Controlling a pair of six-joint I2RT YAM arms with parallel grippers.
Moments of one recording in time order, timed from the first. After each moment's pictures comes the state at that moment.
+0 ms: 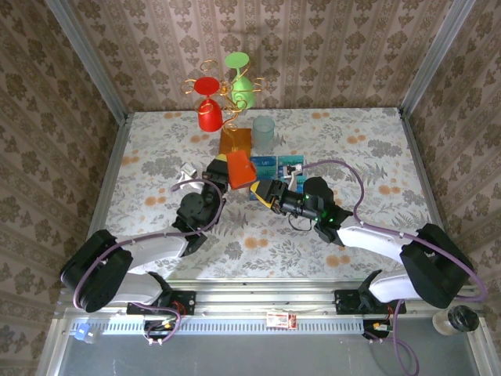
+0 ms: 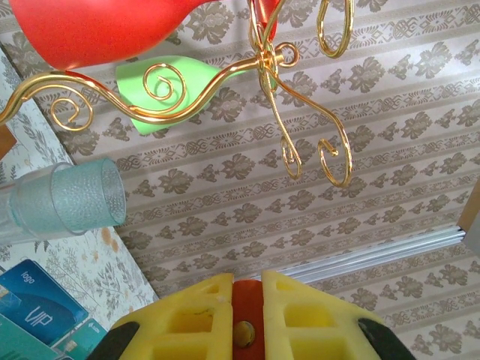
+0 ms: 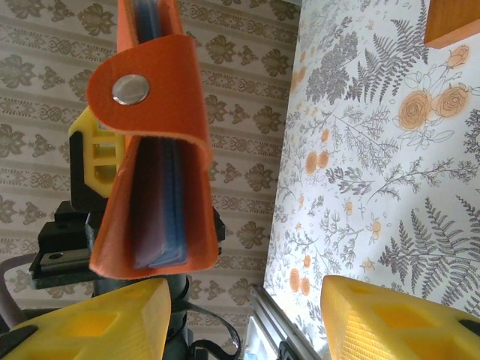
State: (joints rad) left arm -0.81 1.32 0.45 1.10 -0.47 -1.31; right arm 0.68 1.35 0.60 0.61 -0.35 1.25
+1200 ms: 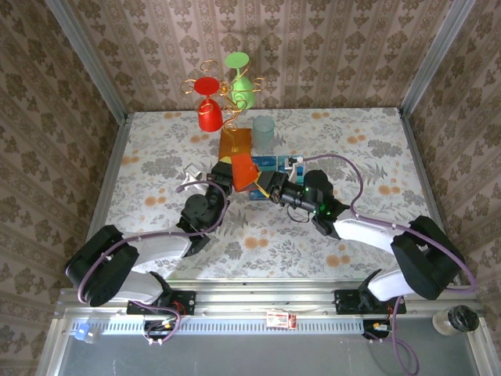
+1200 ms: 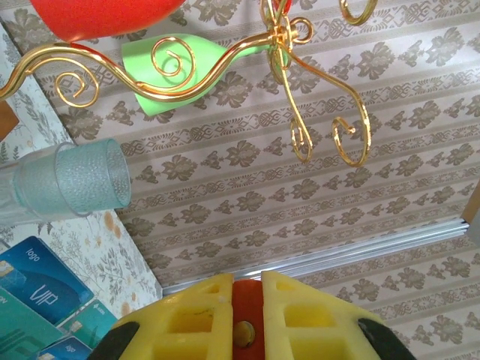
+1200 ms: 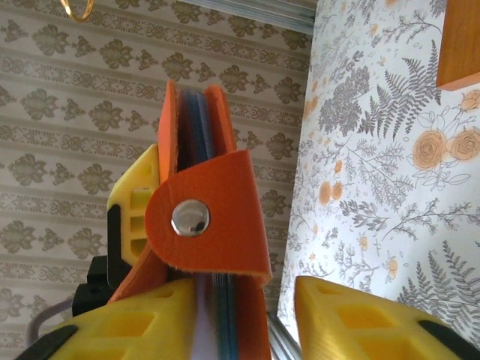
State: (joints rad) left arm -0.84 1.37 0.45 1.13 -0.47 -1.33; right arm 0.63 1.43 0.65 0.69 -0.36 1.29
